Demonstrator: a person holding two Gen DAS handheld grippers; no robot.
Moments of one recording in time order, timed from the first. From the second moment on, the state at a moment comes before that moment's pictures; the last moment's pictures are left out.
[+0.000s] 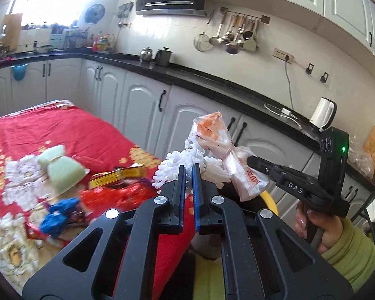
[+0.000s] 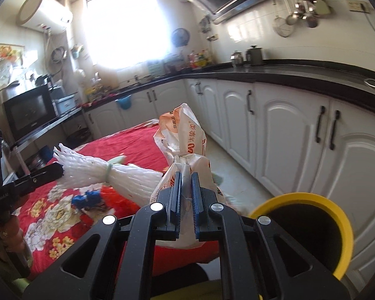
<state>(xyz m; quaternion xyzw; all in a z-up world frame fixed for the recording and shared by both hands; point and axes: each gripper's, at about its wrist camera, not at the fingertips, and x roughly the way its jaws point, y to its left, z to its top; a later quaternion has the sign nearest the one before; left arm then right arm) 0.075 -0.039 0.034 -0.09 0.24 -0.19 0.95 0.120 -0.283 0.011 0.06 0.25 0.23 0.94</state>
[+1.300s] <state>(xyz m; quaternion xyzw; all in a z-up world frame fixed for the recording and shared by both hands) 0.147 -0.184 -0.056 -0.04 0.34 -0.25 0.90 0.128 -0.426 -0.070 0.15 0.34 0.06 0.93</state>
